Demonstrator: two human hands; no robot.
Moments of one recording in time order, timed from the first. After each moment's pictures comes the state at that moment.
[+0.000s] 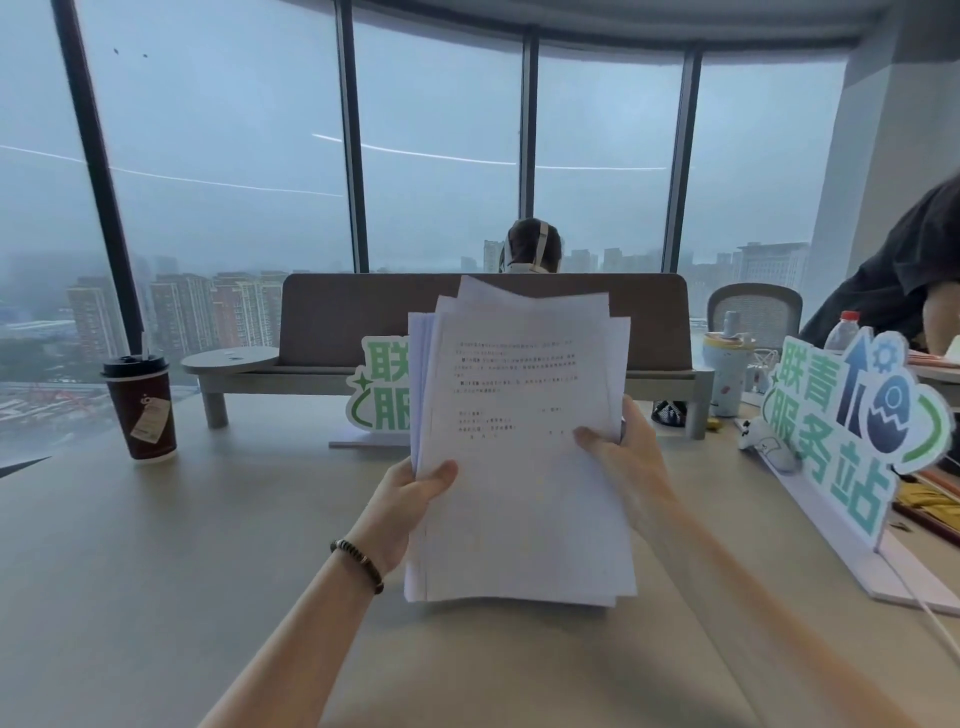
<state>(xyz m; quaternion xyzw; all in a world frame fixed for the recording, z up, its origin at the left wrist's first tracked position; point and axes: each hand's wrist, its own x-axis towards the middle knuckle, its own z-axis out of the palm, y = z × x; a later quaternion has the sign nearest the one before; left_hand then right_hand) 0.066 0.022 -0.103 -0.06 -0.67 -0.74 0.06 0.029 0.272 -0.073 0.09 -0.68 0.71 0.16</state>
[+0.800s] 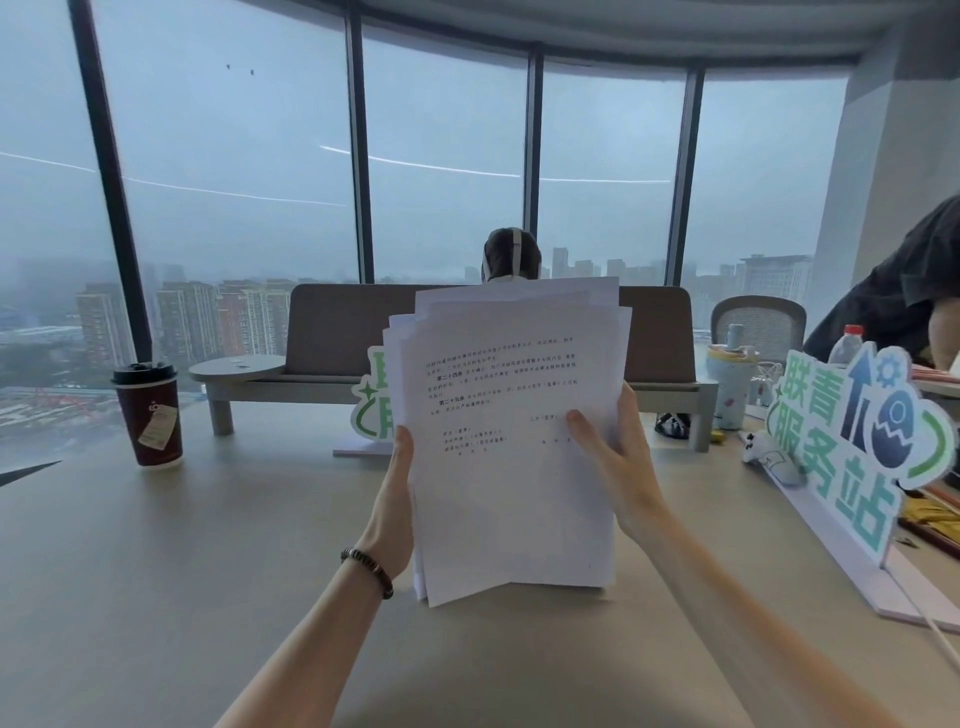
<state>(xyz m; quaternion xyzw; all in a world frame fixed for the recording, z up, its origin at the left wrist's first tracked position) 0.082 0.032 -0.084 -0.11 -0.55 -0.82 0.07 0.040 0.259 -0.064 0.21 -0.66 0.69 0.22</state>
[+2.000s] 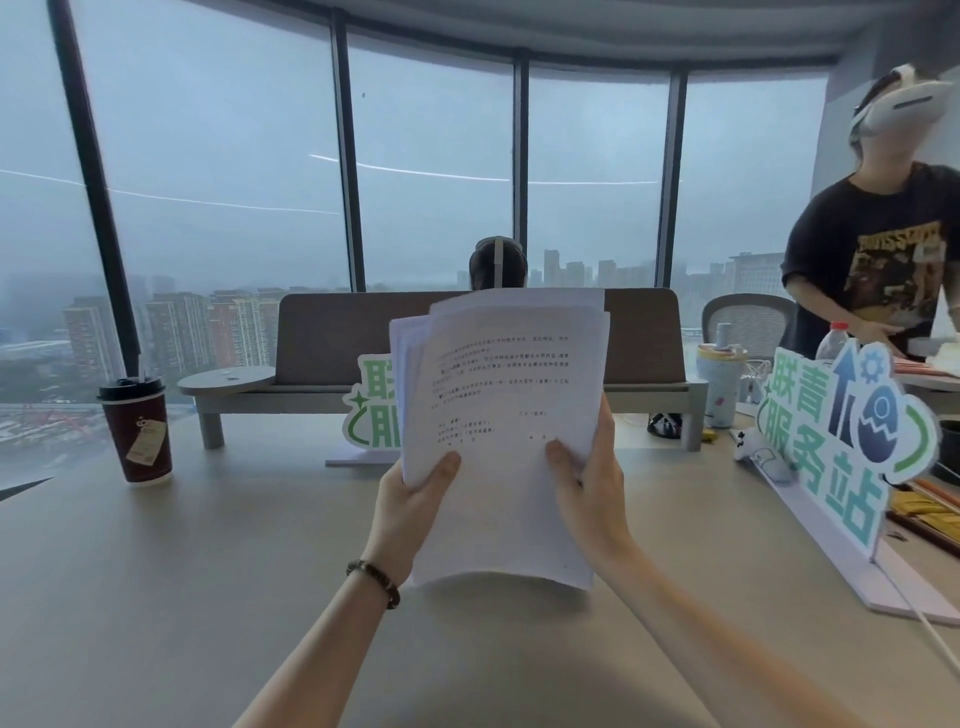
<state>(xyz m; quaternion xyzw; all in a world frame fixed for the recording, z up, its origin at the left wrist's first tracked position) 0.068 0.041 -0.095 -0.05 -0.67 -0.71 0.22 0.047 0.236 -0.092 0.18 -0.73 0.57 0.34</state>
